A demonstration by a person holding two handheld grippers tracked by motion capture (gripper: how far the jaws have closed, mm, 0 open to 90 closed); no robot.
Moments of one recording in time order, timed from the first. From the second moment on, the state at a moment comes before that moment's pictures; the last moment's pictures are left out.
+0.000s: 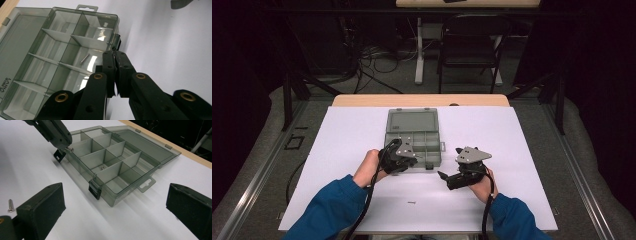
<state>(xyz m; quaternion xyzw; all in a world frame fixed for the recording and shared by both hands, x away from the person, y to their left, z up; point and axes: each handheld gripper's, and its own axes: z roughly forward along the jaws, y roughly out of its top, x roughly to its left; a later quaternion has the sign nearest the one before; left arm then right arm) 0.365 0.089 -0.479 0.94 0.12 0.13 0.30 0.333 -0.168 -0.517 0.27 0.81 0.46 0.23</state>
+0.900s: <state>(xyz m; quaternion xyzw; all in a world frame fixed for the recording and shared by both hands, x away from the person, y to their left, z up) 0.391 0.075 -0.485 0.93 0.13 0.14 0.31 0.333 -0.168 -0.518 0.28 0.82 0.45 0.23</state>
